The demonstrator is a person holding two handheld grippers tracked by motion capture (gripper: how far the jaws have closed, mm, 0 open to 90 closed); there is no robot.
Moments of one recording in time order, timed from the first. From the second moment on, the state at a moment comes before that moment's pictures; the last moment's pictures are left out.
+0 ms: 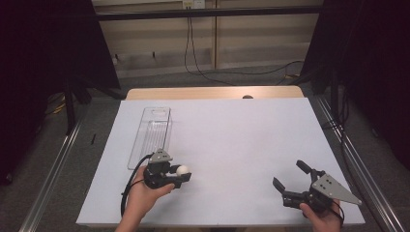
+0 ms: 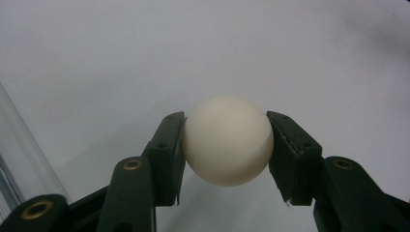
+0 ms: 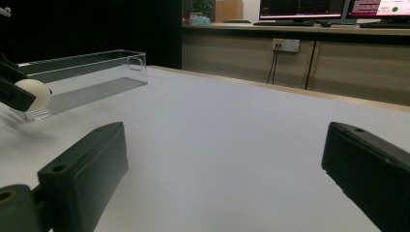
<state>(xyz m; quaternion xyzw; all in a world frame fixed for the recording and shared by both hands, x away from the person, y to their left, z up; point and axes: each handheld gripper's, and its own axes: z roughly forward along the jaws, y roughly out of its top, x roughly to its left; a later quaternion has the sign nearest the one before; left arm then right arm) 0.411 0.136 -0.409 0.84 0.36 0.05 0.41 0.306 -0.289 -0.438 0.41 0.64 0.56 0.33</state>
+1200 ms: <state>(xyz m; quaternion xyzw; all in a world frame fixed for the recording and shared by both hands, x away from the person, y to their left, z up) 0.420 0.139 -0.391 0.84 0.36 0.05 0.39 0.306 -0.290 -0.438 0.40 0.64 0.56 0.33</state>
